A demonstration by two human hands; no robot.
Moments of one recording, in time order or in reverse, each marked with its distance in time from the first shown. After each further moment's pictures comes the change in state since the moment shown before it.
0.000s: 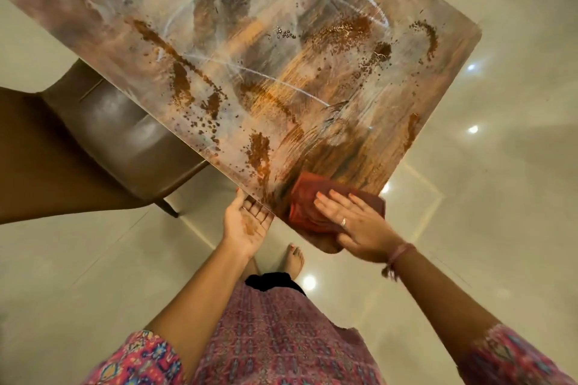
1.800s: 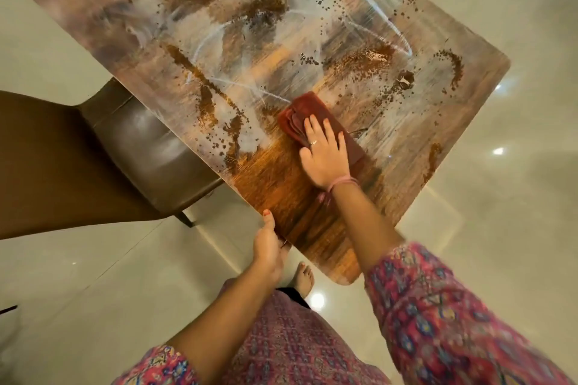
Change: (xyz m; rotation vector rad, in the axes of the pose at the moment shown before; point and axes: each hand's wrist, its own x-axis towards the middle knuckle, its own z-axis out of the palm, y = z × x) left_hand -0.003 -0.016 0.018 0.204 0.125 0.065; right_hand 0.187 -0.007 -0.068 0.053 0.266 0.424
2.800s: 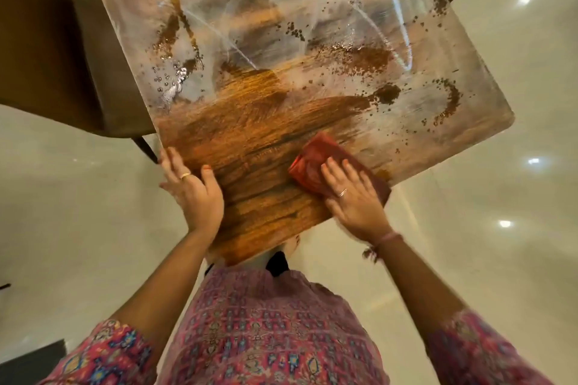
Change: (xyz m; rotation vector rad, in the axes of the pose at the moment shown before) left_hand 0.020 -0.049 0.089 0.683 0.871 0.863; right_hand -0.047 0.238 -0.049 -0.172 -0.143 -0.544
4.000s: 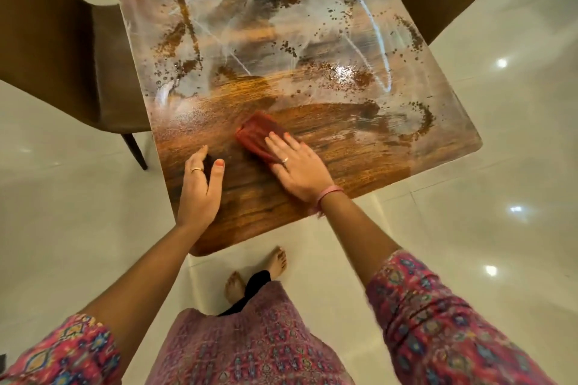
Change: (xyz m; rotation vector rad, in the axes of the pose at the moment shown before) left_hand -0.040 0.005 0.001 -0.181 -0.221 0.162; right_hand 0.075 -0.038 -0.015 0.029 -0.033 -0.223
